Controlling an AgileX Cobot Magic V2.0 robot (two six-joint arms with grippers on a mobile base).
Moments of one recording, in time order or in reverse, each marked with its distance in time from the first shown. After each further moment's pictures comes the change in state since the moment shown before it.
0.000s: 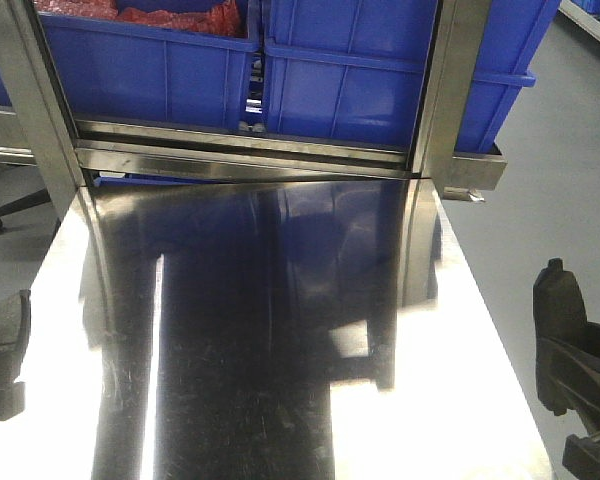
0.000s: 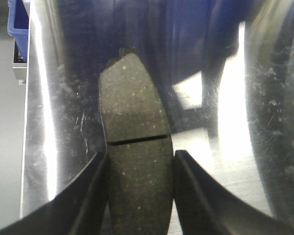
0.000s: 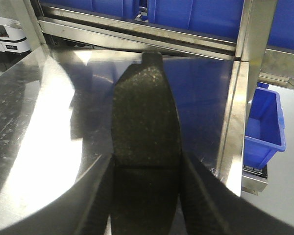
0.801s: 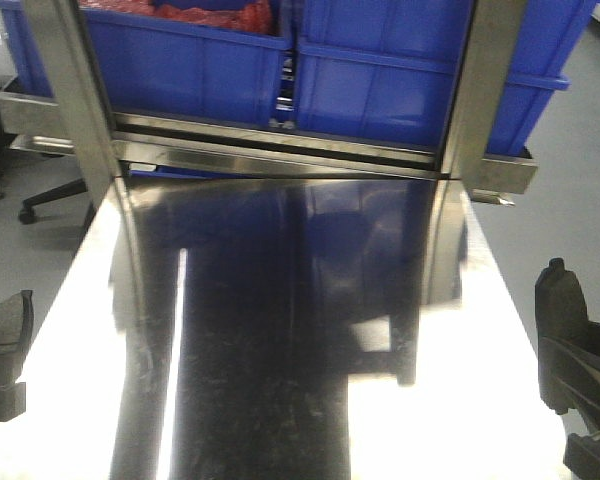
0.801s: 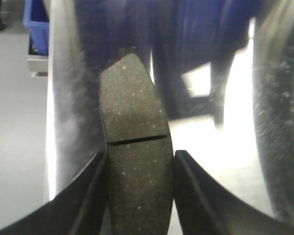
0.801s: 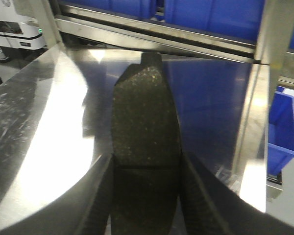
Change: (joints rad) left arm 0.000 0.000 0.000 0.000 0.000 0.000; right arm -0.001 0.000 0.000 -0.003 0.000 0.001
